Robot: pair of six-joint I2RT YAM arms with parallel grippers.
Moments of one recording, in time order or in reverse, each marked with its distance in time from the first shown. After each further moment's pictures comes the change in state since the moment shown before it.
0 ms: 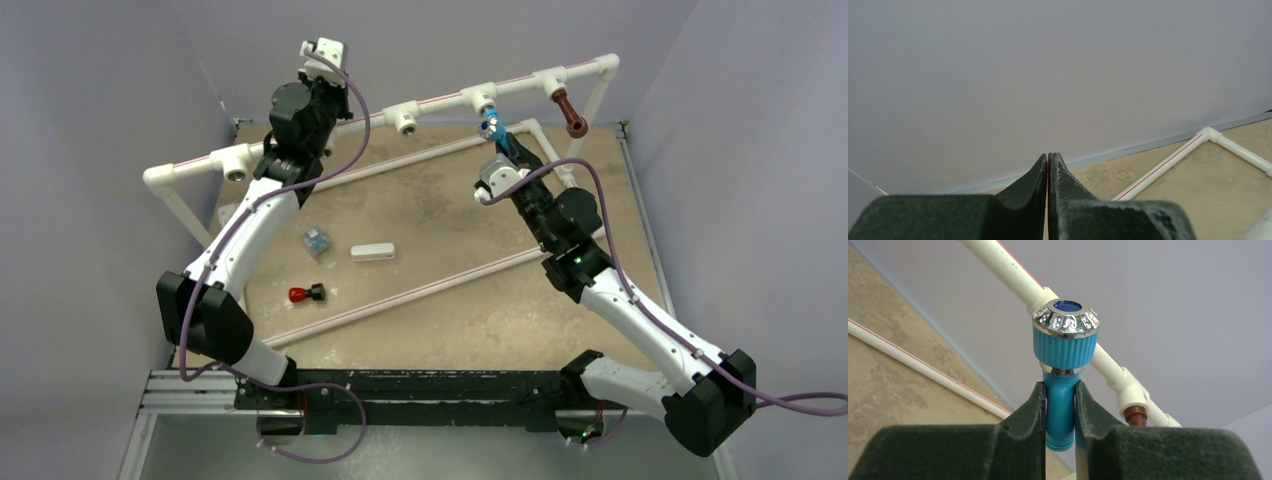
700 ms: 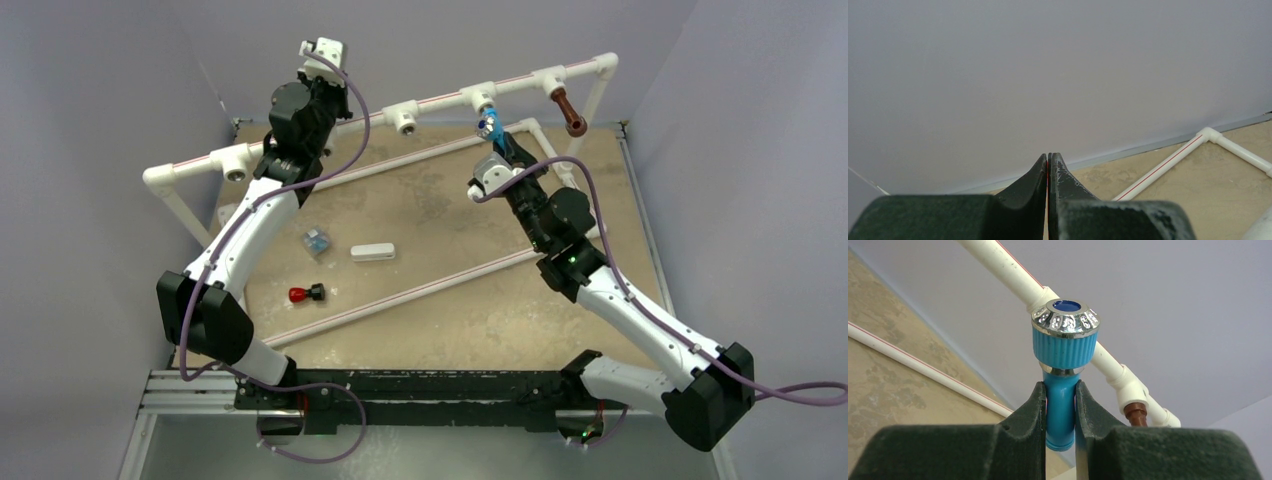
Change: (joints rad) left arm 0.003 0.002 0.001 0.003 0.000 0.000; right arm 0.046 0.026 0.016 0.005 0.077 -0.024
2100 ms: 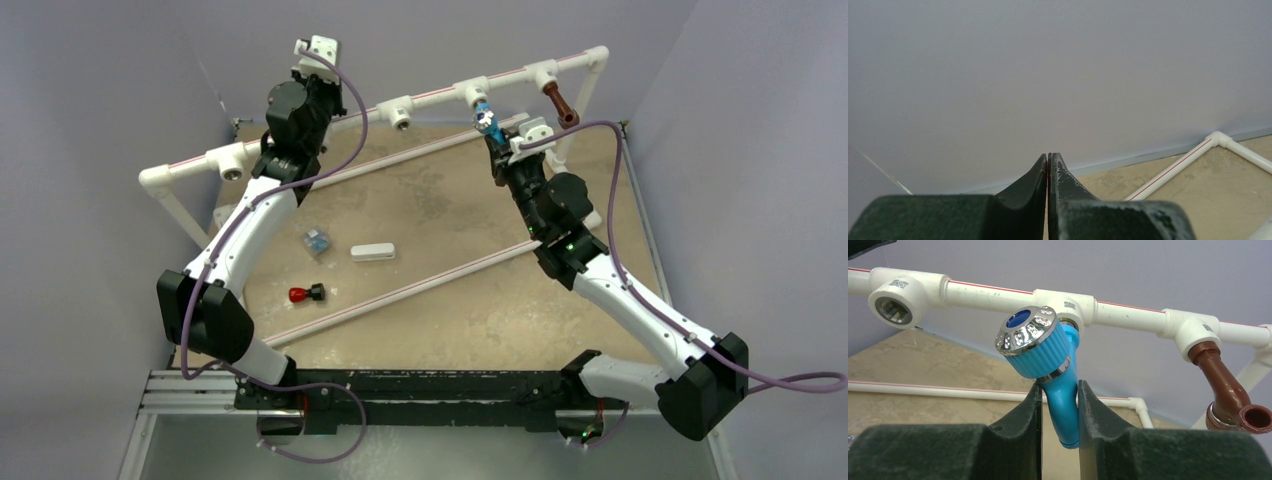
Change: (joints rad) left arm 0.014 0.005 0.000 0.019 -0.033 0.018; right arm -0.018 0.064 0.088 -0.025 0.091 0.686
